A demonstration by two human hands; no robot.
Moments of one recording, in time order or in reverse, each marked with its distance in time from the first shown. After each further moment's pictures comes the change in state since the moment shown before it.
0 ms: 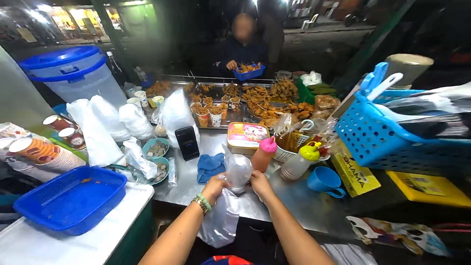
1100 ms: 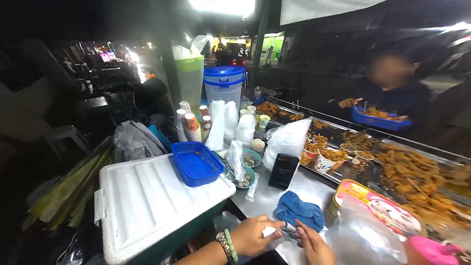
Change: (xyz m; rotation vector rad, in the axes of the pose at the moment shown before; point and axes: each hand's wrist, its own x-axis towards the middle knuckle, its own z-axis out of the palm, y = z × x) left_hand -0.124 -0.021 -0.085 0.586 0.156 0.617; right_hand -0.028 -0.020 0.077 -0.302 -0.342 -0.557
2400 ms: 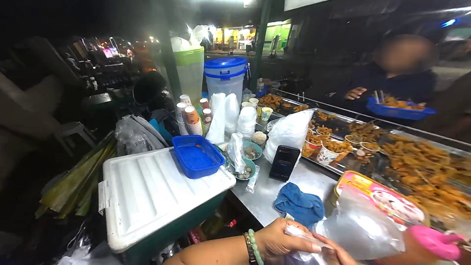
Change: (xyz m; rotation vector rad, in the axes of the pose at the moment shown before) left_hand 0.031 0.032 0.058 -1.024 -0.024 -0.019; right_hand -0.054 -0.031 -0.035 0.256 0.212 -0.262
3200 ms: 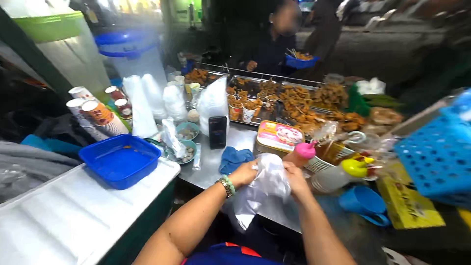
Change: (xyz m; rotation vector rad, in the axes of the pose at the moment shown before) left_hand 0.098 -0.011 0.017 0.646 -0.131 -0.415; right_hand 0.046 0.027 -0.073 -0.224 0.143 0.553
